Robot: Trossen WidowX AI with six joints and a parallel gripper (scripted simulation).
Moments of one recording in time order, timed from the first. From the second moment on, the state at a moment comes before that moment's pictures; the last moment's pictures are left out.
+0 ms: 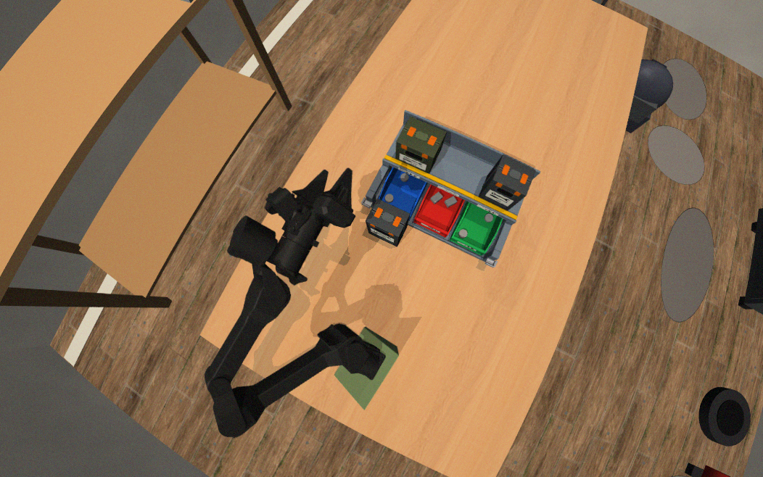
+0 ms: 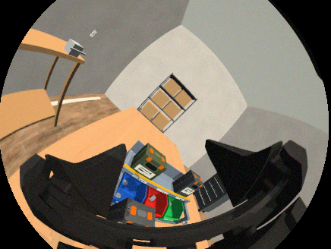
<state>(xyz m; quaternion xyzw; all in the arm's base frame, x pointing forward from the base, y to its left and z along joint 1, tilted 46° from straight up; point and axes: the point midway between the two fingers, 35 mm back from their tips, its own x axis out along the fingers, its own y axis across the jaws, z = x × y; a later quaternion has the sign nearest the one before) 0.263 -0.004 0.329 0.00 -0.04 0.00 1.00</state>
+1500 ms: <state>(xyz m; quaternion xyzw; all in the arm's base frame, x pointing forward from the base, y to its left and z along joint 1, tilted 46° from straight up) 0.309 -0.010 0.190 -0.12 0.09 0.28 0.95</state>
